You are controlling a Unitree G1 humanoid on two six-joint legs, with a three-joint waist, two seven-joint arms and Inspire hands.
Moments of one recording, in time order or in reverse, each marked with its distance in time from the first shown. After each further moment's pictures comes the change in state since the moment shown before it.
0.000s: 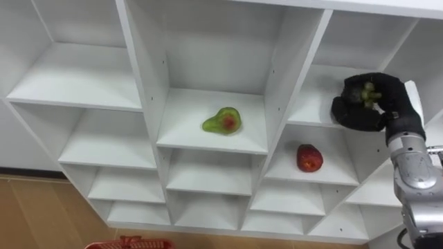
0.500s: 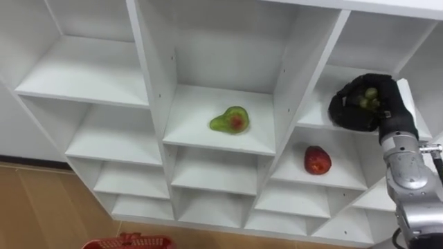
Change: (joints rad) left arm -0.018 -0.005 0.002 0.003 -0.004 -0.004 0.014; right arm 0.012 0.008 0.051 -0.018 -0.034 -0.007 -0.044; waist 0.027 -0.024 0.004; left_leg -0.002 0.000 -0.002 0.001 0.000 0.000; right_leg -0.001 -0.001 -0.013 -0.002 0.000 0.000
